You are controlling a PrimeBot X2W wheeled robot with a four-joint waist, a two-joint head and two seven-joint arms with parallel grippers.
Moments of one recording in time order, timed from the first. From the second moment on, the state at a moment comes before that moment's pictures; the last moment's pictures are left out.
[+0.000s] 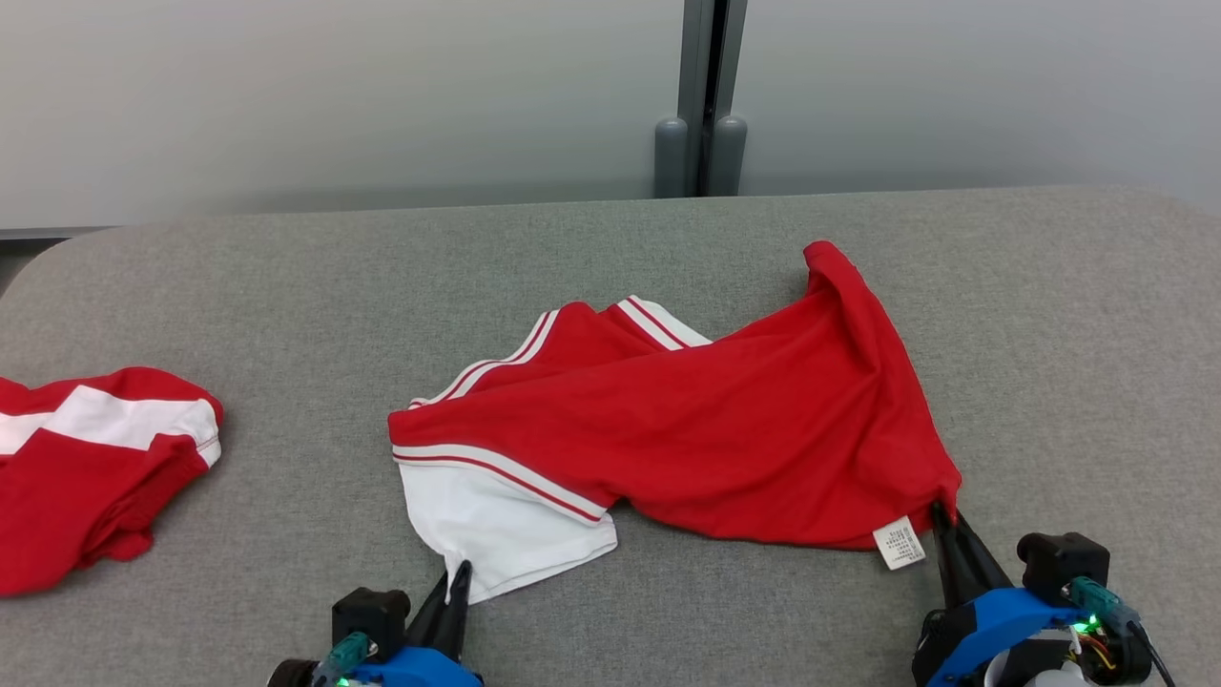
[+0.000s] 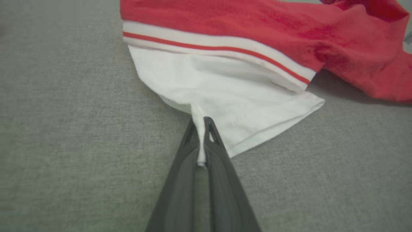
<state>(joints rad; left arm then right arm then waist) -0.17 0.06 -0.31 0.76 -0.30 -0.13 -0.25 -0.22 -0.05 -0.04 0.69 0.14 0.13 -0.26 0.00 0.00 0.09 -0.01</state>
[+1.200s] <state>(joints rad) -1.15 0.38 -0.37 0.48 -0.33 -0.13 -0.12 -1.17 -0.23 0.21 0.68 0.30 0.13 -0.22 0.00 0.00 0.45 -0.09</state>
